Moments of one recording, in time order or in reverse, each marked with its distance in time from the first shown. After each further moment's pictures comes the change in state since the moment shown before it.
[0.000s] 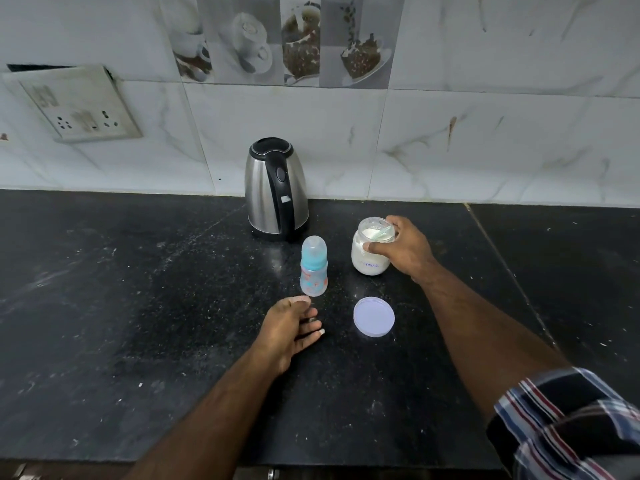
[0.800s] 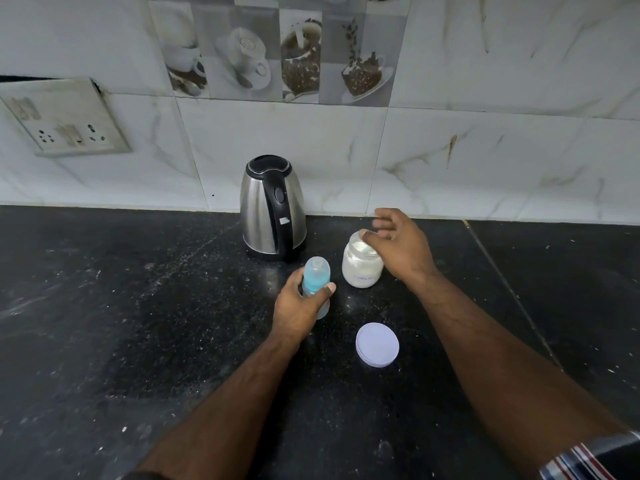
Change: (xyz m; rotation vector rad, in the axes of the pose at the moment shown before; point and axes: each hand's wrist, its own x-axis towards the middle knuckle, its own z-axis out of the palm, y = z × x) left_hand 0.054 0.042 0.028 0.470 0.117 0.530; right_hand -0.005 -0.062 -0.003 0.094 0.070 -0.130
